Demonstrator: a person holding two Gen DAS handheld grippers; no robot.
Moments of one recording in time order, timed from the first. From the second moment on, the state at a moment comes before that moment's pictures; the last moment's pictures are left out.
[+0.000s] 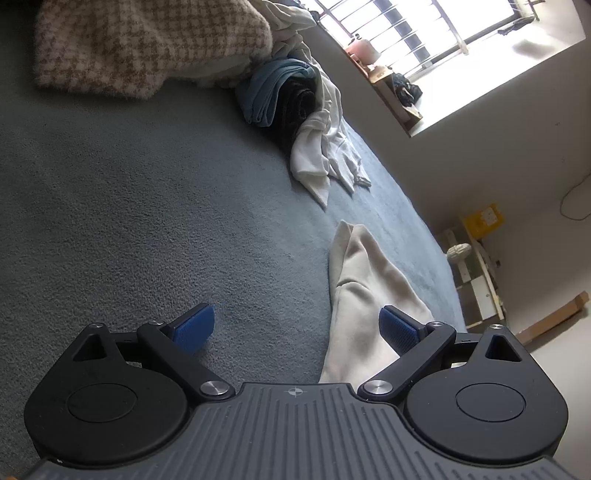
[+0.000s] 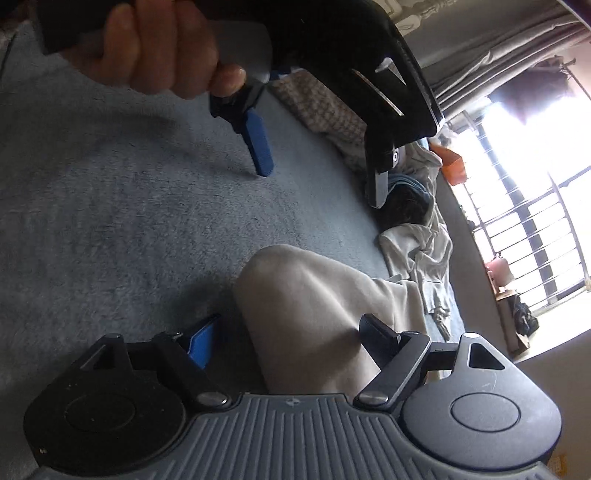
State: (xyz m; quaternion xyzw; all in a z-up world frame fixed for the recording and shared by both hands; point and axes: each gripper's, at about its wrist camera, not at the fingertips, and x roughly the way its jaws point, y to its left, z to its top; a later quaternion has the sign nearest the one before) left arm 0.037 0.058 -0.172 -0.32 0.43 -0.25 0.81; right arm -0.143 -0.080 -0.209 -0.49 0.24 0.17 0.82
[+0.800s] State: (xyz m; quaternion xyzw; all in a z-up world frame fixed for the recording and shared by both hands) left arm 0.117 -0.041 -0.190 -0.28 0.54 -0.42 0.68; right arm -0.138 -0.106 -0.170 -0.36 0.21 0.06 0.91
